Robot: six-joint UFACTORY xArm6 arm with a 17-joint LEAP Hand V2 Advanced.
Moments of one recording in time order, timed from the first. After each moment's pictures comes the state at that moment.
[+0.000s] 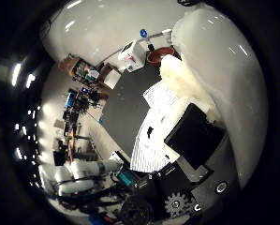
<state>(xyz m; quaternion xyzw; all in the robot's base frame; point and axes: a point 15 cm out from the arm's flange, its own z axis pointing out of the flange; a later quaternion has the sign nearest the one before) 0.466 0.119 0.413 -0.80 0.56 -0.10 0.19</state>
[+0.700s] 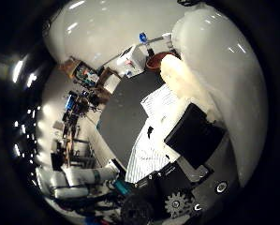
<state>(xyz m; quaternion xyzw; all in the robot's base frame) 0.483 0.149 0.392 -0.78 0.57 -0.09 0.24</state>
